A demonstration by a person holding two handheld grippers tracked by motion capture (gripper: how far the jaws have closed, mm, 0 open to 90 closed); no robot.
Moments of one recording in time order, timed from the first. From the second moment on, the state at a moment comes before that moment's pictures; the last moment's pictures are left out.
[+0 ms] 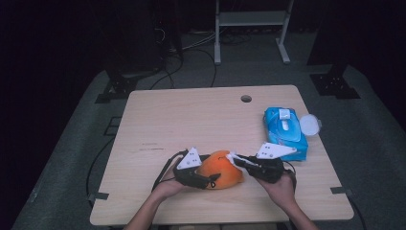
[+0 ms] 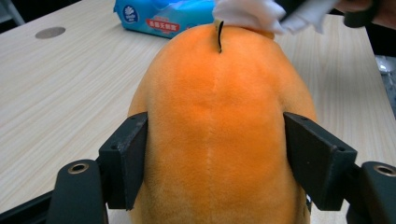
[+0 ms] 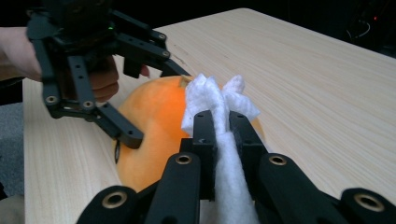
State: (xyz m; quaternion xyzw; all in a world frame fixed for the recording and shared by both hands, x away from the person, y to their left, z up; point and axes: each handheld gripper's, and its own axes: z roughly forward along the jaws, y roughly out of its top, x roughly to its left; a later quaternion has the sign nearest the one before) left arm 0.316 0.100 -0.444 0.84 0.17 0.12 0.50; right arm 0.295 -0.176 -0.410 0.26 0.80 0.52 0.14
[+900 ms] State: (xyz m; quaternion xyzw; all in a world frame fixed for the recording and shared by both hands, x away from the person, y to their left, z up) left arm 0.312 0.094 -0.442 0.84 0.16 0.11 0.51; right arm 0.299 -0.182 -0.406 0.26 0.81 0.50 0.16
